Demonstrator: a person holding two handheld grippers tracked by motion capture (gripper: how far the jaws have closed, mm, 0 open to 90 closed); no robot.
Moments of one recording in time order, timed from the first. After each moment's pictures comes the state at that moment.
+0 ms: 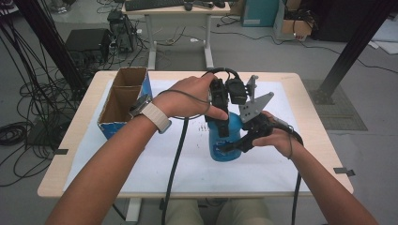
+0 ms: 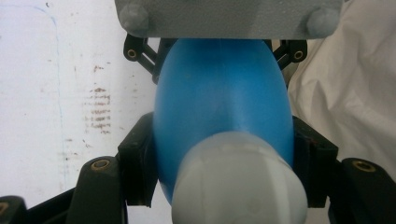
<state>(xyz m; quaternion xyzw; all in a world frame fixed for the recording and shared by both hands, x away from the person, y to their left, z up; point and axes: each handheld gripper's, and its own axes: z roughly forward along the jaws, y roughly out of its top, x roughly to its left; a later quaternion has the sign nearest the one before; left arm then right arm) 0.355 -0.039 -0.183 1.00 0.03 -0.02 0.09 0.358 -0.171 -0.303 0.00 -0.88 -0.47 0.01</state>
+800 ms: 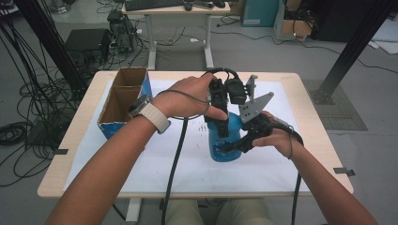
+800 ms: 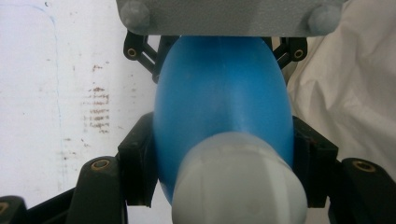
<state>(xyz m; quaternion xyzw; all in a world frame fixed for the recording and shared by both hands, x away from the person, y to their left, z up) 0.354 -0.037 -0.182 1.00 0.03 -0.02 0.09 0.356 -0.171 -0.302 0.00 -0.88 -0.47 0.02</state>
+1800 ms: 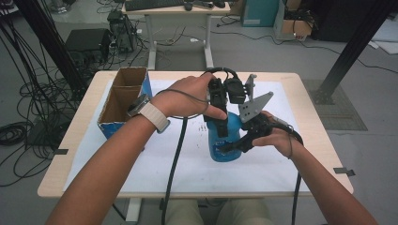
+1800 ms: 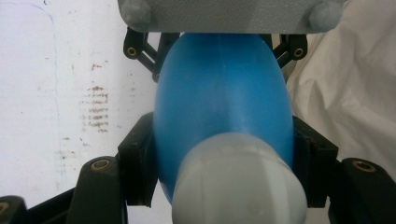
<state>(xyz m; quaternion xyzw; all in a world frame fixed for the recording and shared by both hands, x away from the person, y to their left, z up) 0.355 -0.036 -0.182 0.99 0.04 -0.02 0.09 0.356 -0.170 -0.301 -0.01 -0.88 -0.48 0.02</state>
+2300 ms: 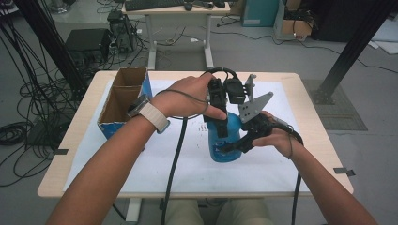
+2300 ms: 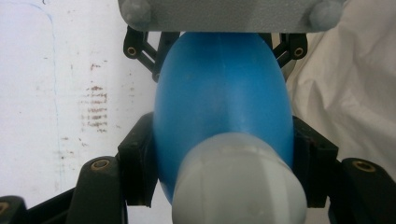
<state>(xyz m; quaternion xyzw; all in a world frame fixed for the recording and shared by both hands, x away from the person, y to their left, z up) 0.355 -0.035 -0.182 0.99 0.04 -0.03 0.09 0.355 -0.170 -0.301 -0.01 -0.88 -0.47 0.02</state>
